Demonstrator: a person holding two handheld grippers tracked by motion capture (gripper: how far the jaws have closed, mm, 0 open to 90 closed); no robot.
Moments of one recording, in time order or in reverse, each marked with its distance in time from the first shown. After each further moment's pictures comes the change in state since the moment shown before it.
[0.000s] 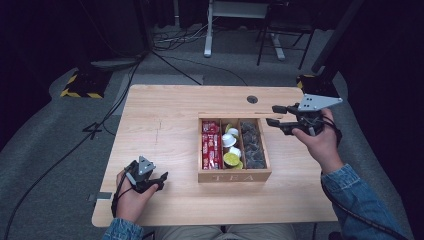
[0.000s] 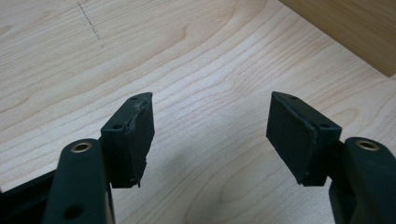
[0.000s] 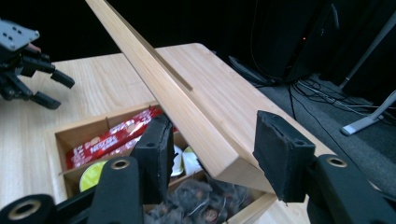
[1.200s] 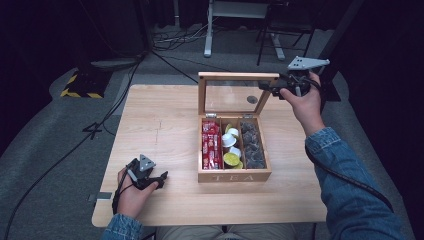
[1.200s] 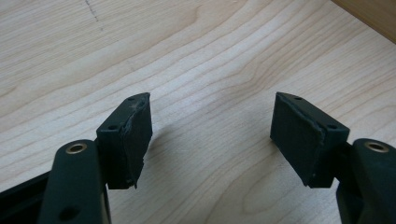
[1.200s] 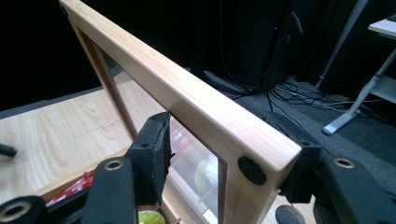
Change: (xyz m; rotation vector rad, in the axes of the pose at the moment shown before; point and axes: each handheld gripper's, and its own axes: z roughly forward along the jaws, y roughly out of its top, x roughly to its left) left arm 0.009 -0.004 0.015 0.042 -0.007 -0.013; right arm -0.073 0.048 0.050 -0.051 -0.090 0.115
